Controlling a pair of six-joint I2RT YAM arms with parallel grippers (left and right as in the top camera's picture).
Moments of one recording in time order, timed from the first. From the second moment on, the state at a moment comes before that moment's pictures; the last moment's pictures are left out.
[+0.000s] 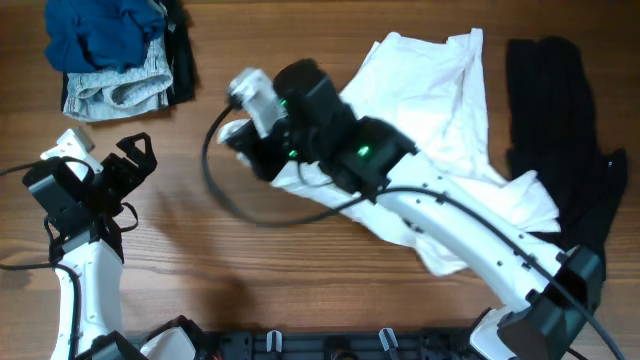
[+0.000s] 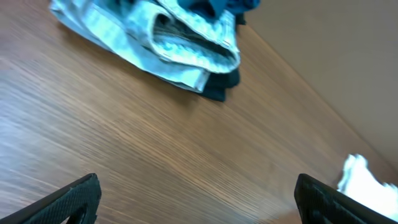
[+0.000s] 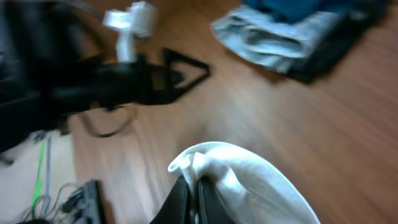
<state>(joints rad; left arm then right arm) 0.54 1.24 0.60 0.00 0.45 -0.36 0.84 1.70 1.57 -0.48 -0.38 0.13</state>
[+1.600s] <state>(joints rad) -0.02 1.32 0.65 -0.81 -0.02 -0.73 -0.03 1.47 1.26 -0.93 -0.07 0.30</state>
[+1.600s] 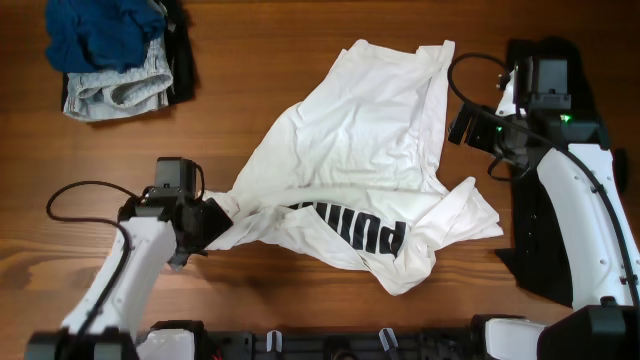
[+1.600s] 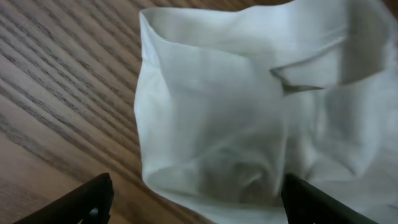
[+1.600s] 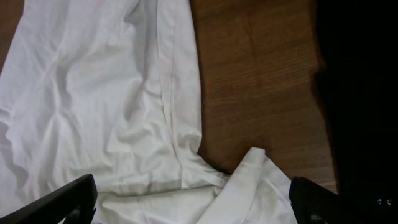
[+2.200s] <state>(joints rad) -0.02 1.44 0.65 -0.52 -0.01 -0.76 -0.03 1.47 1.25 -1.25 -0.07 0.39</state>
